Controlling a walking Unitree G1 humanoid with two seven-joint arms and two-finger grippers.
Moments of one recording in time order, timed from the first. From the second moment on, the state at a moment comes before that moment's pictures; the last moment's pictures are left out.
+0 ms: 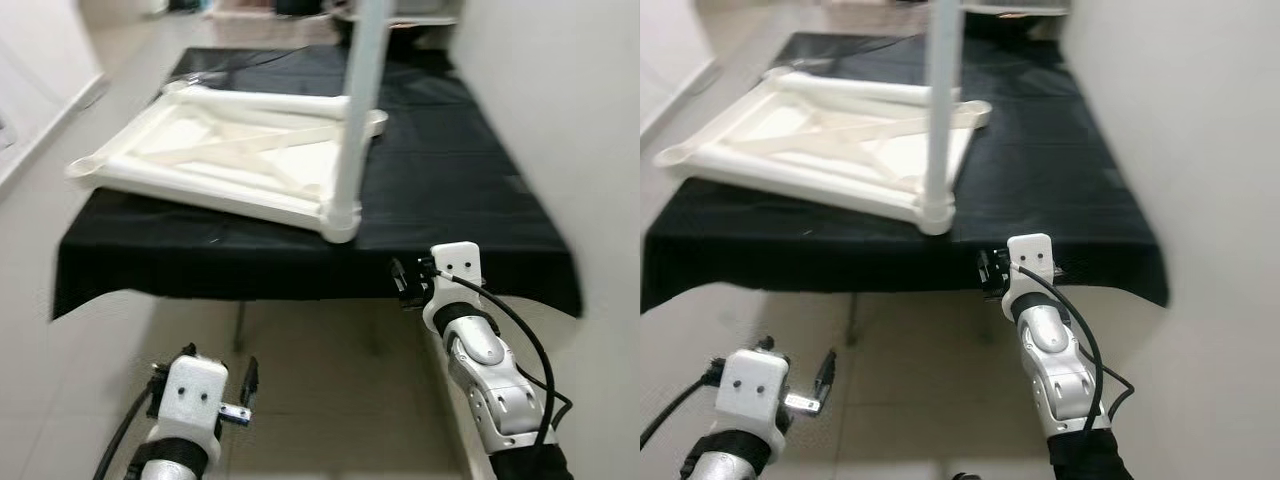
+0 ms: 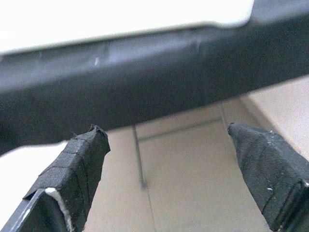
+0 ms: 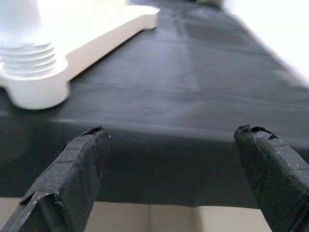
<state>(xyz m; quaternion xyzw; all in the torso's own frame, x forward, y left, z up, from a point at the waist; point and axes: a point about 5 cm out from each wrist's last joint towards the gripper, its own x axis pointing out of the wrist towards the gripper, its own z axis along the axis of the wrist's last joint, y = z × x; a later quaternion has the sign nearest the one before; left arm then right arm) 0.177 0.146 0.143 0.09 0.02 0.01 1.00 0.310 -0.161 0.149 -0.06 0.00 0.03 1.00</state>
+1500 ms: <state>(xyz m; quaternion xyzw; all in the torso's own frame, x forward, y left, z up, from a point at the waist) 0.197 0.204 0.169 0.10 -0.04 0.21 0.97 0.352 -0.162 0.153 -0.04 -0.01 0.02 1.00</state>
